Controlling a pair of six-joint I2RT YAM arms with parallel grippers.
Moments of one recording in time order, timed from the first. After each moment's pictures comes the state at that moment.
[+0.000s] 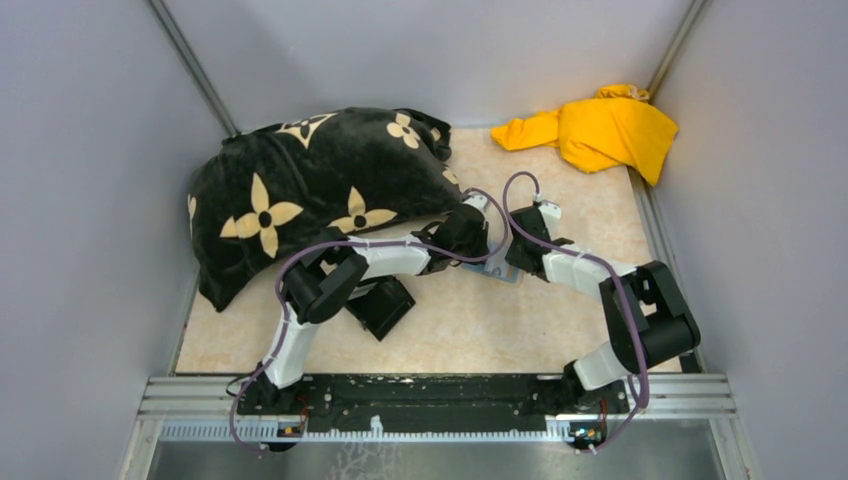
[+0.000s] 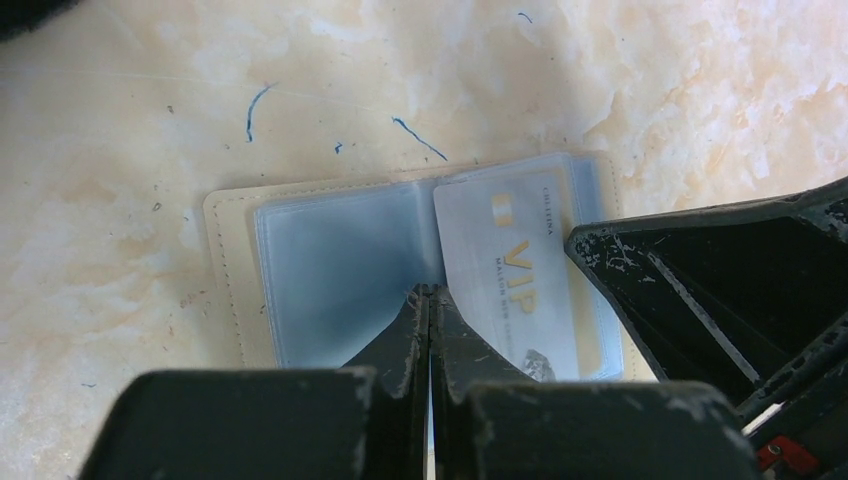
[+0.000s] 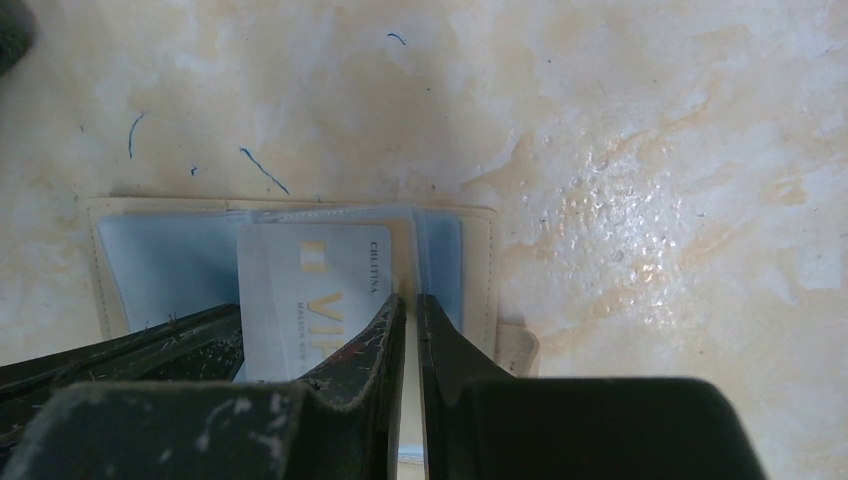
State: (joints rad) left arm -0.93 2.14 1.38 0.12 -0.08 -0.55; right arm 0.39 1.49 0.70 -0.14 0.31 0.68
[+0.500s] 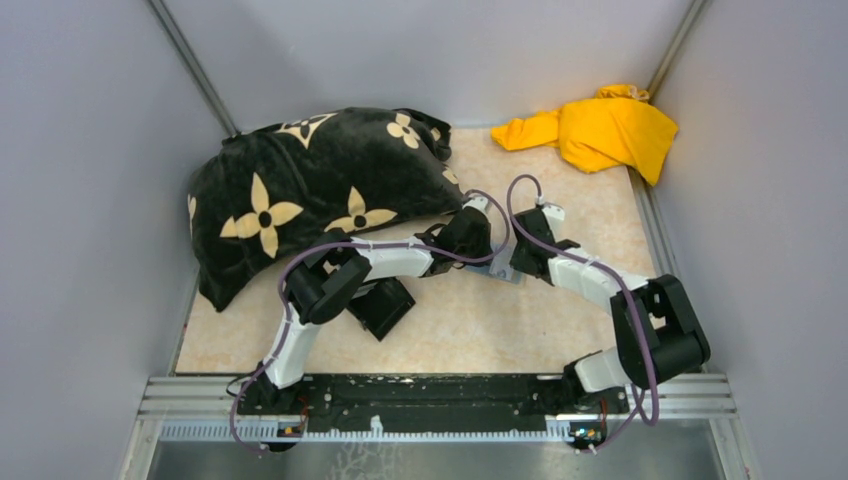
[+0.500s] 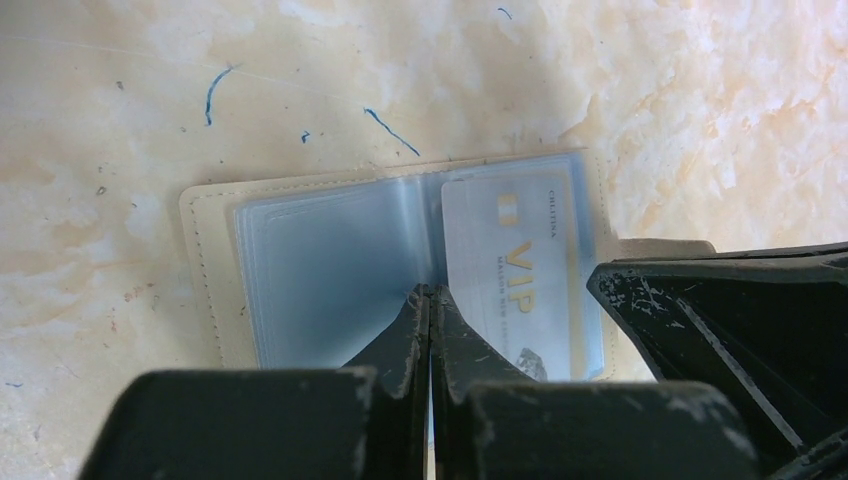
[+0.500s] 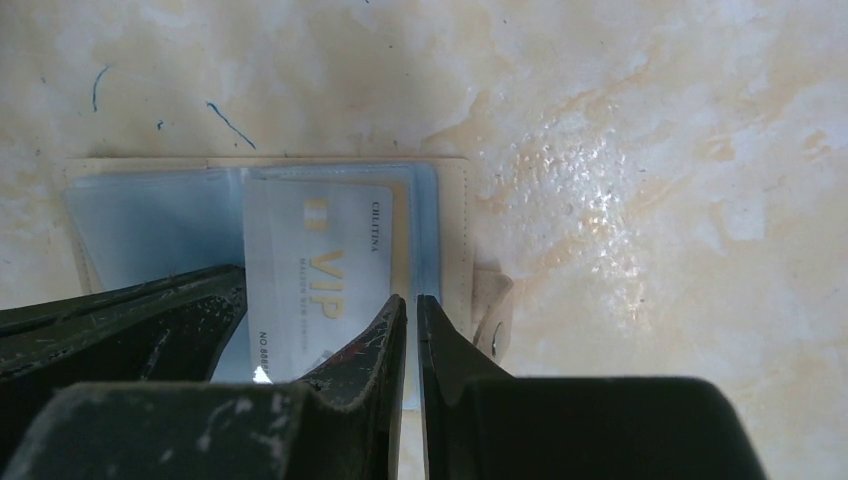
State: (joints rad) left arm -0.95 2.16 1.39 0.13 -0.09 -0.62; right arm 0.39 1.41 0.69 -0.24 0.32 0.65
